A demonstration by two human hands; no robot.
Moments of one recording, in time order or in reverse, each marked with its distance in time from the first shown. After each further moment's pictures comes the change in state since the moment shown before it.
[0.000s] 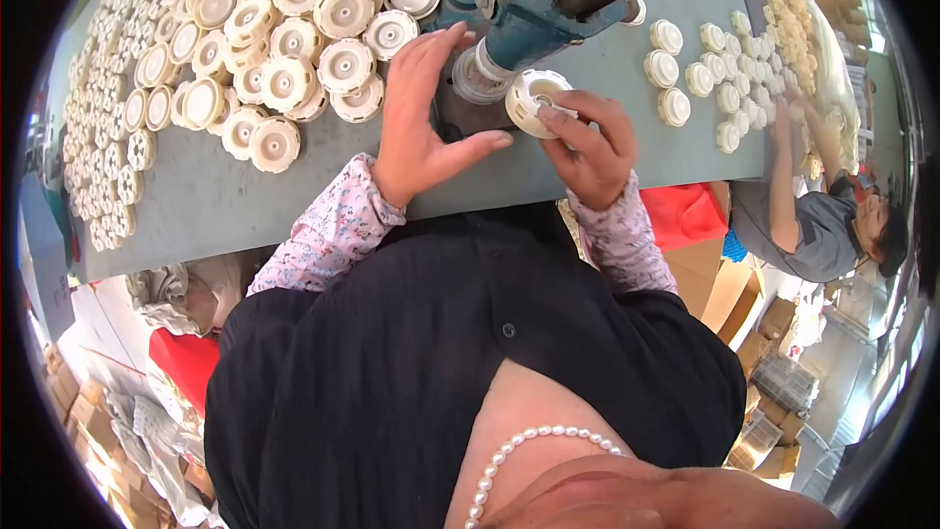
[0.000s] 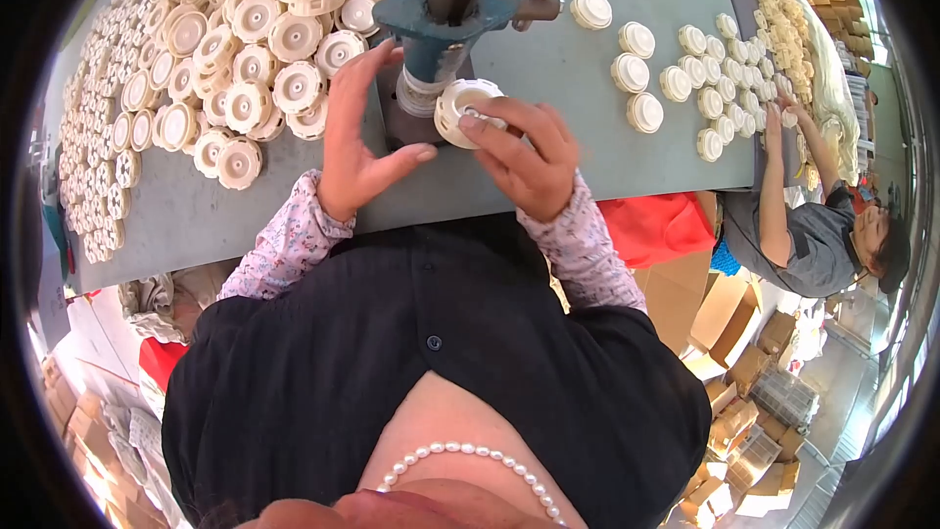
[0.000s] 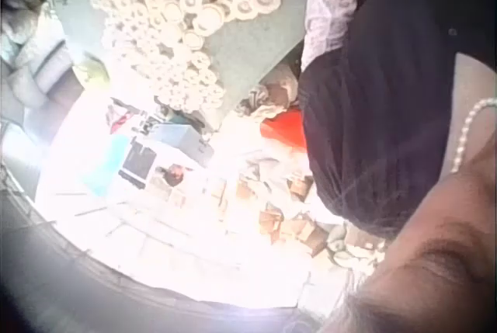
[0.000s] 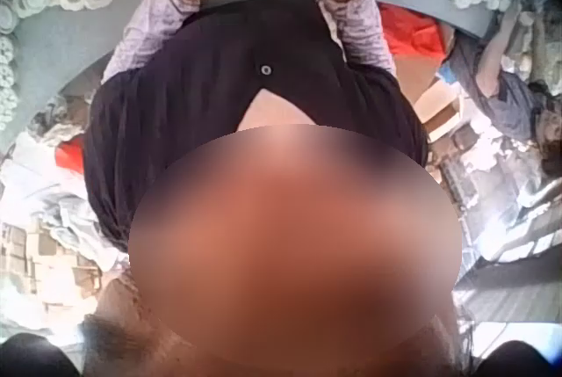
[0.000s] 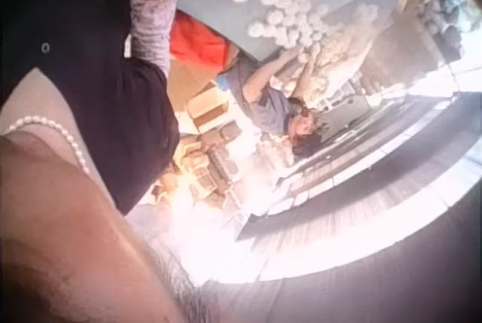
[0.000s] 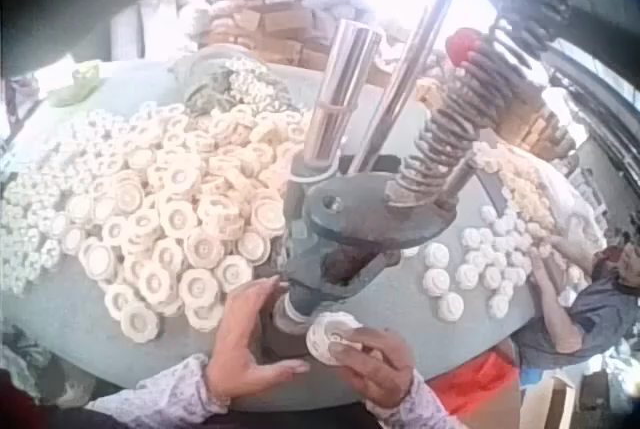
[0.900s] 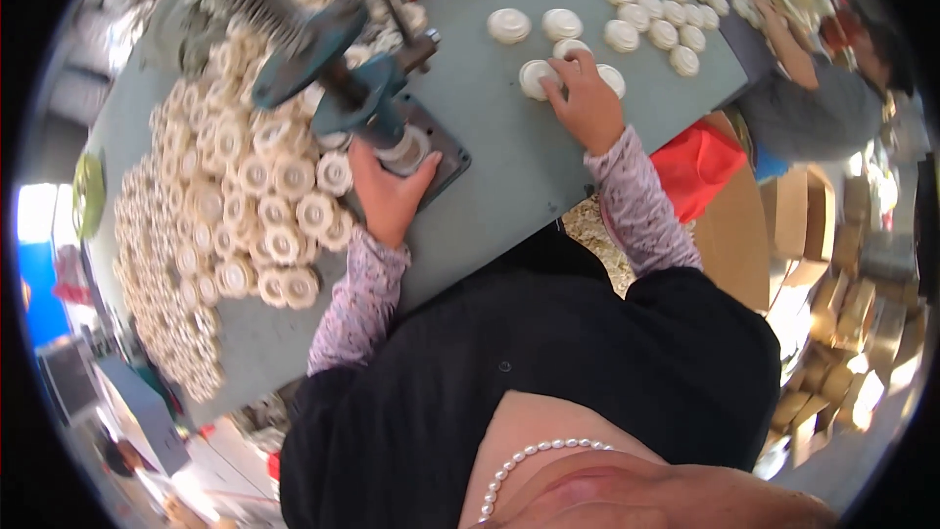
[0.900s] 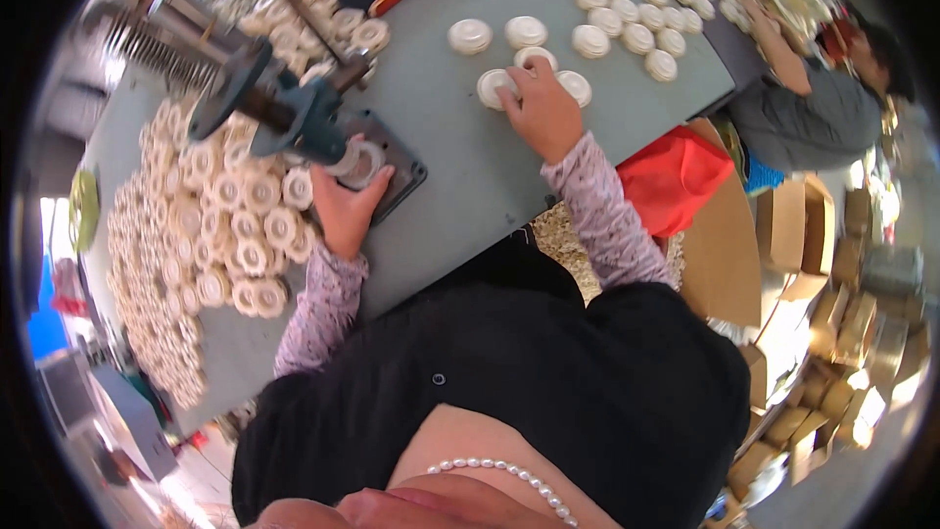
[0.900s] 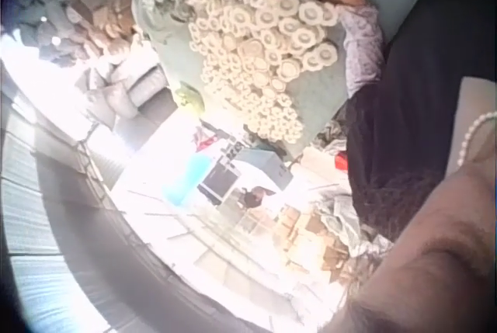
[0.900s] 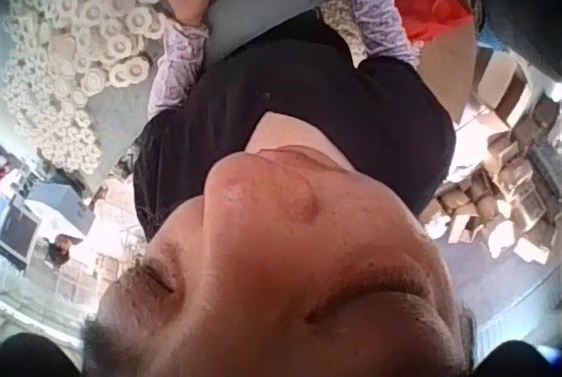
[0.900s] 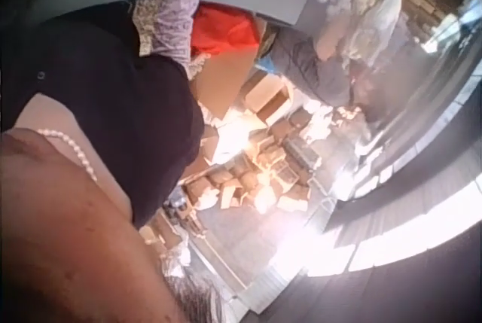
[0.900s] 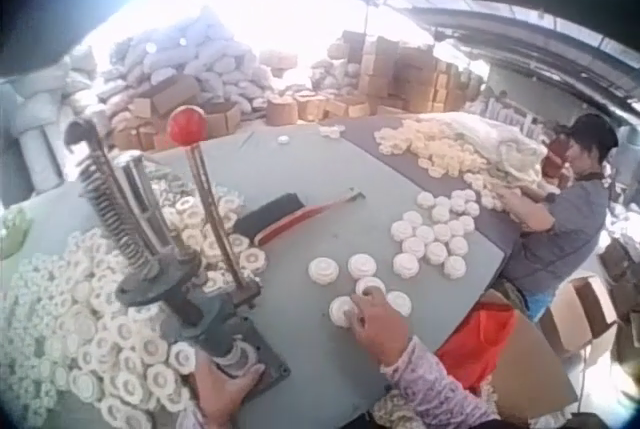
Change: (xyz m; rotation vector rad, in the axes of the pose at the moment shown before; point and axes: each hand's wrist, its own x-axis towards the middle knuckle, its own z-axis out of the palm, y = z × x) left_hand 0.030 -0.043 0.051 -0.036 -0.125 -0.182; right_hand -0.061 0.121 -0.051 -0.421 -0.054 0.668
